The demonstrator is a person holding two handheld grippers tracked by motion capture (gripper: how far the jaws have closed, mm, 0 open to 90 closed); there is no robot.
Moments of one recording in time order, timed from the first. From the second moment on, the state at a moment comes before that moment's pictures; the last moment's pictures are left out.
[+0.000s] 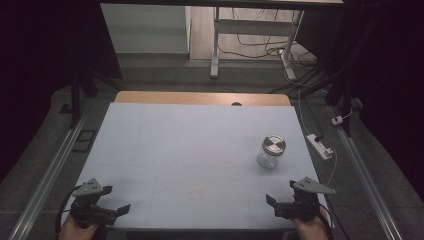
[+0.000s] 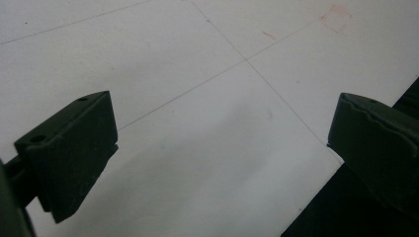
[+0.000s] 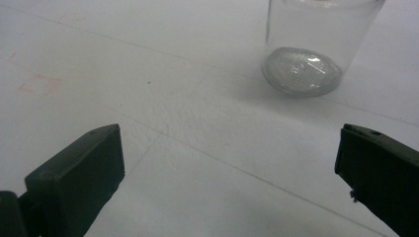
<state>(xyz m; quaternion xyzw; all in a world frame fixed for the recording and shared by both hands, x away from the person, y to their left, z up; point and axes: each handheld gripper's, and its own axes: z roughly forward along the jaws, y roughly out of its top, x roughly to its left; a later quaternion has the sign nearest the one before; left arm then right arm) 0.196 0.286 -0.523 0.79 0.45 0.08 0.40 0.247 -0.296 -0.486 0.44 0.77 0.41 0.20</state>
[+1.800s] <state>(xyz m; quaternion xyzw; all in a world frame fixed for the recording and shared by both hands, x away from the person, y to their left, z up) 0.198 0.286 -0.524 0.79 0.46 0.08 0.39 0.362 -0.284 -0.497 0.46 0.76 0.38 0.23</state>
